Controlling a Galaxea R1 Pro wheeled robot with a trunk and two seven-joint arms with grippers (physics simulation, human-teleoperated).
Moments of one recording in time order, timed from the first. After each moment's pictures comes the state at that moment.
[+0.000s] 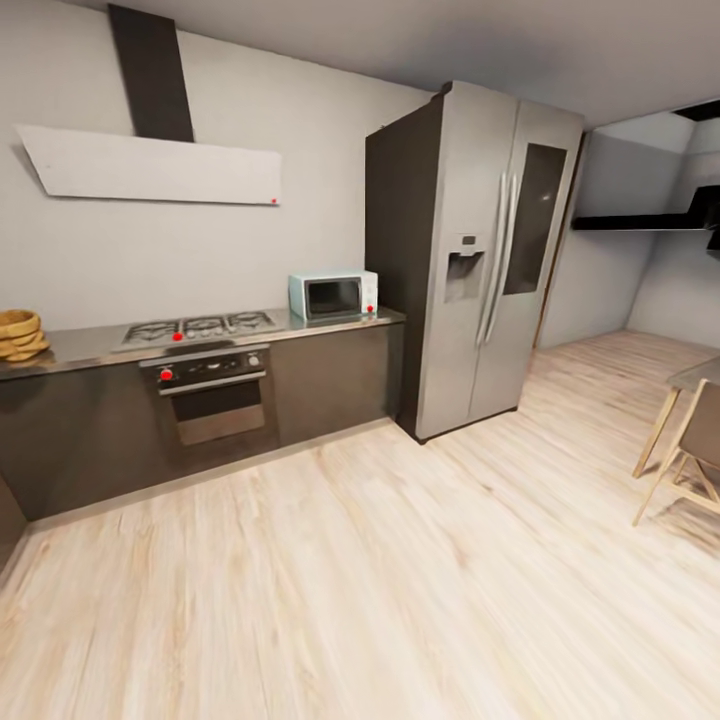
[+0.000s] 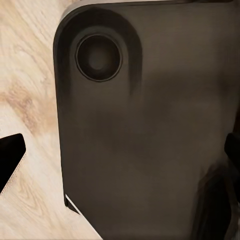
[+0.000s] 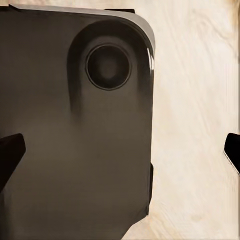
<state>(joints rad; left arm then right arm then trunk) 0.00 -0.02 0.00 -0.03 0.02 -0.01 0.01 0.00 -0.03 0.00 0.00 -0.01 -0.08 0.00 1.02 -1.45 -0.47</state>
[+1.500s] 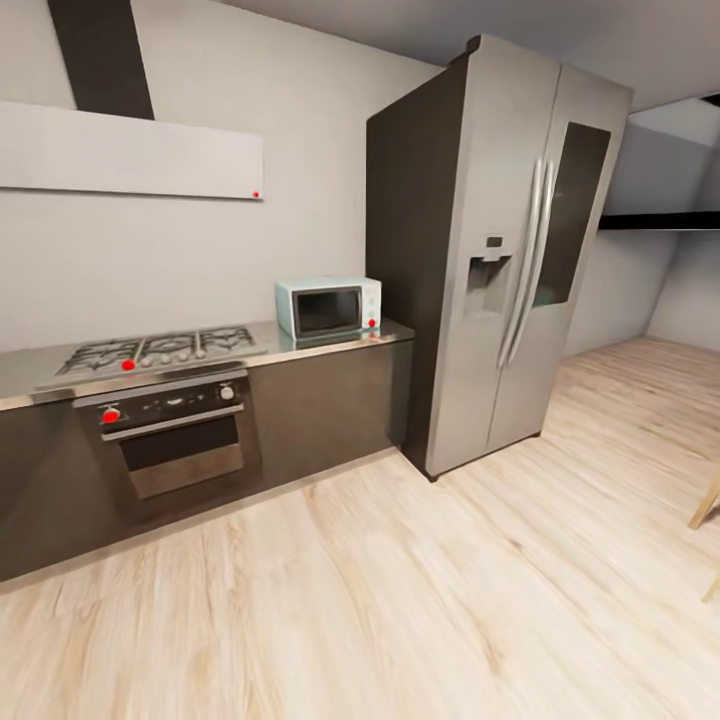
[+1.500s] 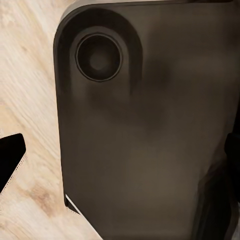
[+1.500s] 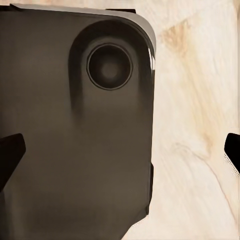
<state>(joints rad) 0.00 -0.02 0.00 -0.03 0.02 -0.01 0.01 0.00 -0.02 0.00 0.00 0.00 -0.08 0.00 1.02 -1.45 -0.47</state>
